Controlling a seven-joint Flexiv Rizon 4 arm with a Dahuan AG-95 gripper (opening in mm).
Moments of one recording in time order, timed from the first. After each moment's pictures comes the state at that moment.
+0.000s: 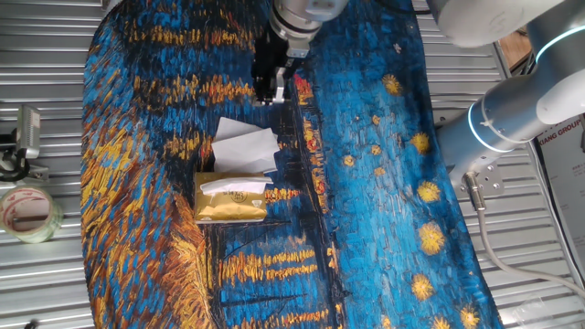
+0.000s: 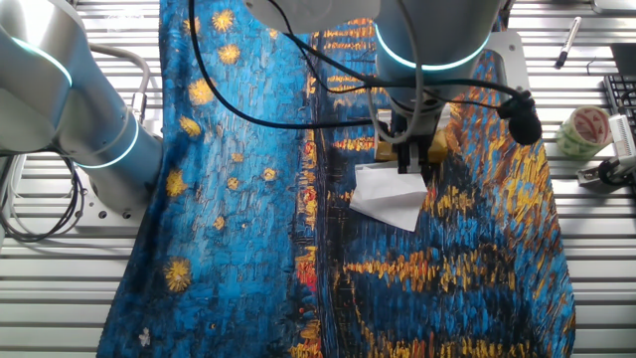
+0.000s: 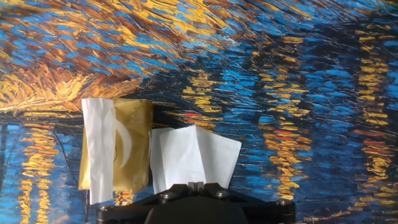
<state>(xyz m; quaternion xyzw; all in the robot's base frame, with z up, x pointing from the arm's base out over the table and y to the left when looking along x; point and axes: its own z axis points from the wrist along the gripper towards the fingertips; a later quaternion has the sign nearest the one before) 0.492 -0.049 0.184 -0.01 1.00 0.02 0.05</state>
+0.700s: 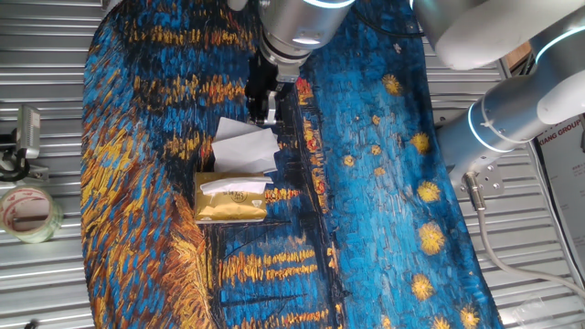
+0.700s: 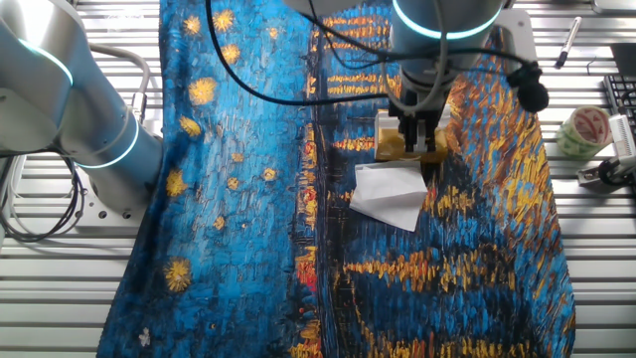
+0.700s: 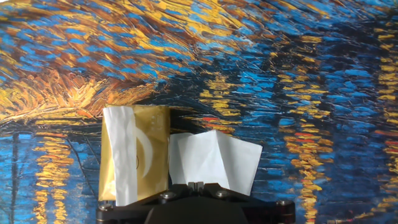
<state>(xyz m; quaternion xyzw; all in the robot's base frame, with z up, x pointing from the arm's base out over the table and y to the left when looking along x) 0.504 -0.019 0.179 0.01 1.00 0.01 0.04</state>
